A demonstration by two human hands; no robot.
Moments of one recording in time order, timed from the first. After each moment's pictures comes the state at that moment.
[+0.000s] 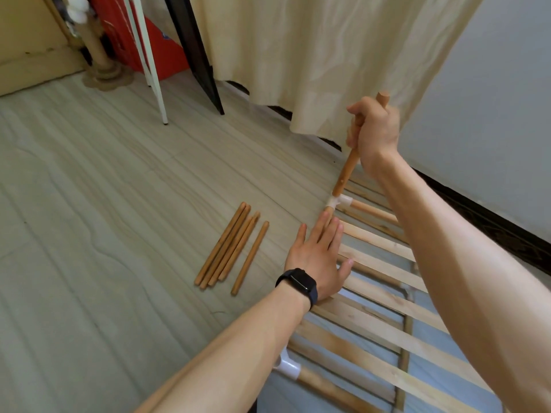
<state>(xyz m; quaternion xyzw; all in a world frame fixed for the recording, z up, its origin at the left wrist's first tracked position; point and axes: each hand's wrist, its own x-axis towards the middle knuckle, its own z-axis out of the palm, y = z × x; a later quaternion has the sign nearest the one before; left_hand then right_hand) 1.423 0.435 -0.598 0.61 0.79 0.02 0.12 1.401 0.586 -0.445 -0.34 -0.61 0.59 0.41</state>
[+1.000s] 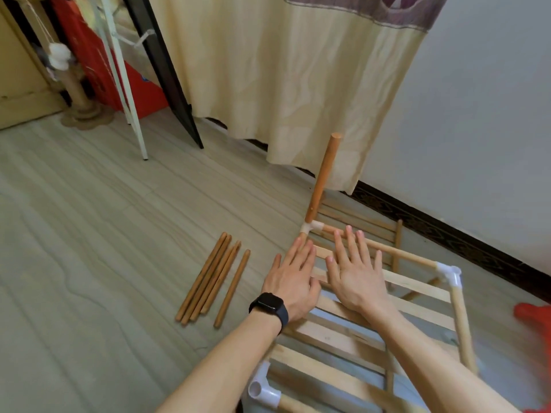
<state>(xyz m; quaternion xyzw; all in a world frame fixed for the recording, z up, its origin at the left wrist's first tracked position) 1.415 0.436 -0.596 0.60 0.78 0.11 0.16 1.543 0.547 -0.590 -0.44 -0.89 0.08 -0.05</state>
